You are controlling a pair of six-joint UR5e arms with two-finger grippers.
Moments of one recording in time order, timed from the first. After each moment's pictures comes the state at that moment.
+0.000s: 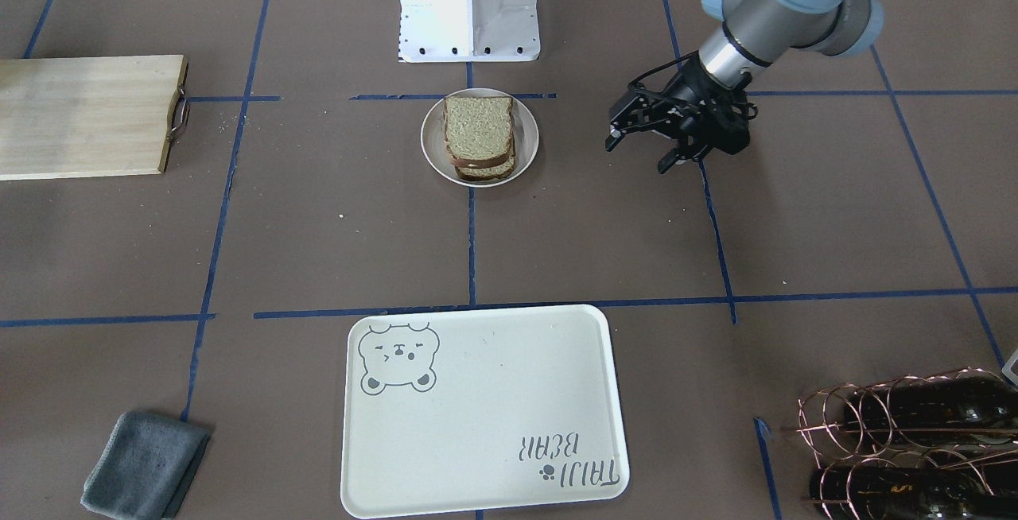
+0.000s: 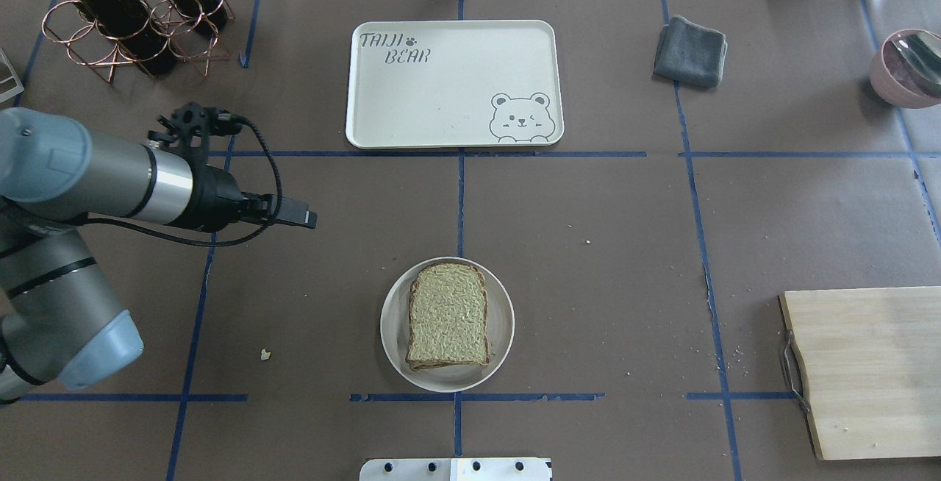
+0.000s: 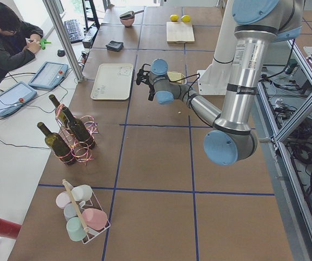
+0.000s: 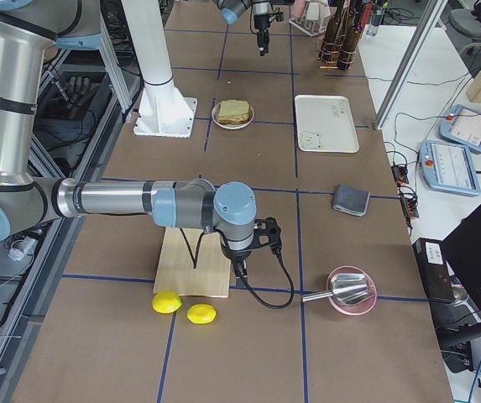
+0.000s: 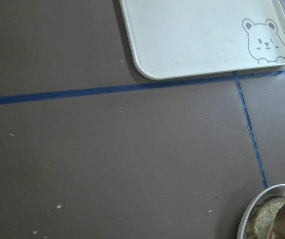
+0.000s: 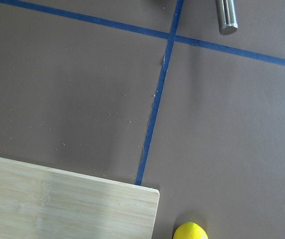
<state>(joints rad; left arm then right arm) -0.63 -1.84 -1.83 -2.24 -2.01 -1.17 1.61 -1.82 1.88 -1.65 2.34 -0.25</state>
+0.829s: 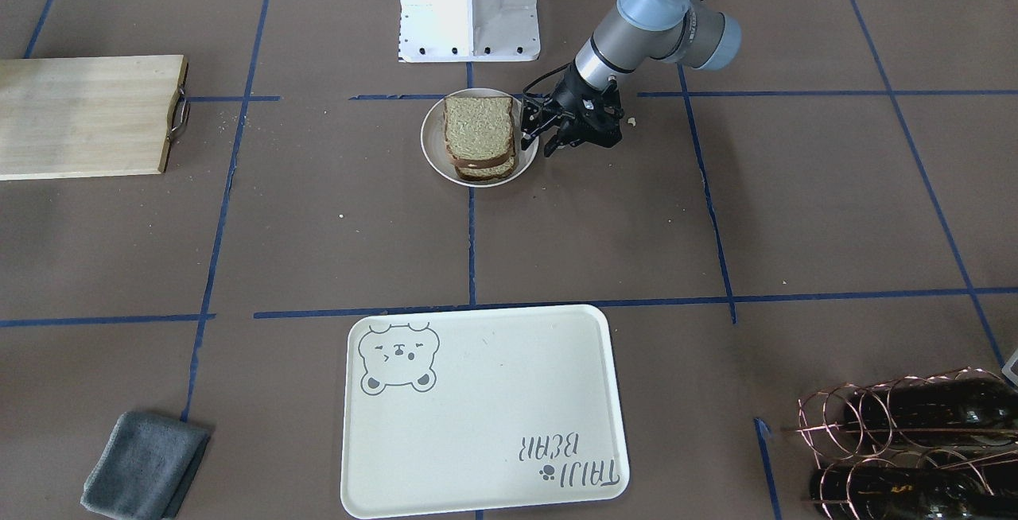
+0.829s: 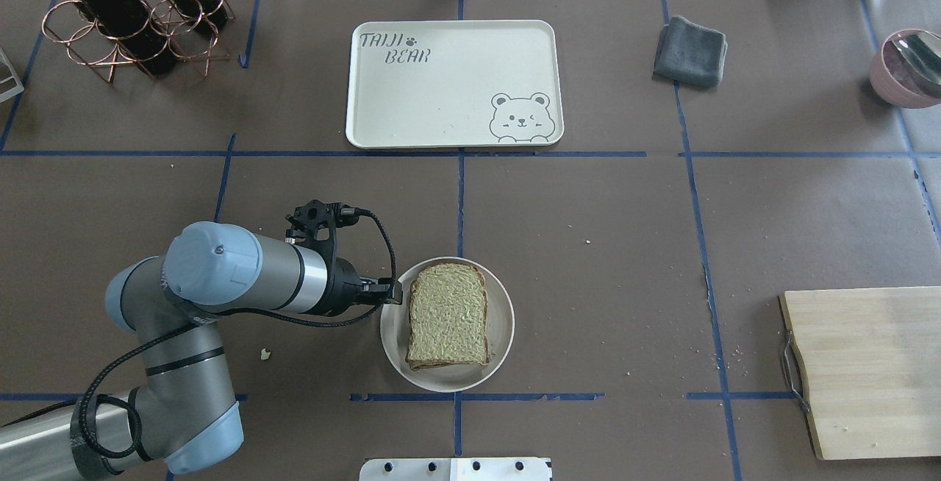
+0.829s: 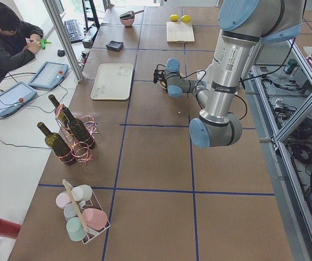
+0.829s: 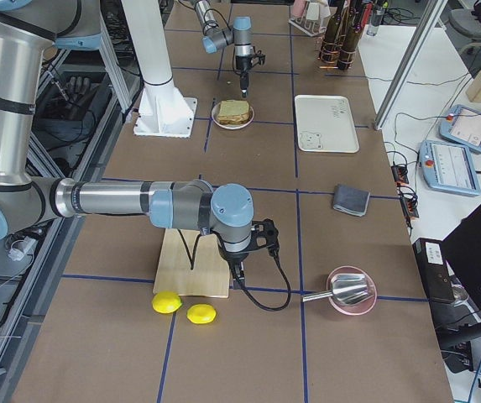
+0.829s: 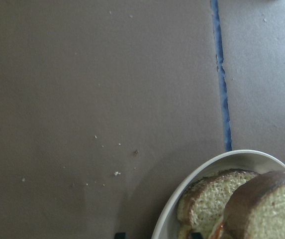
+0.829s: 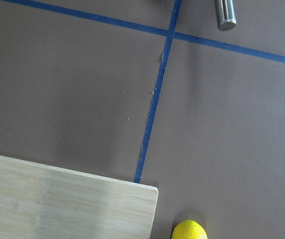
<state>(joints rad) -0.40 -1.95 -1.72 -2.25 -1.85 -1.36 1.61 -1.82 1.88 -1.65 2.34 -0.25</state>
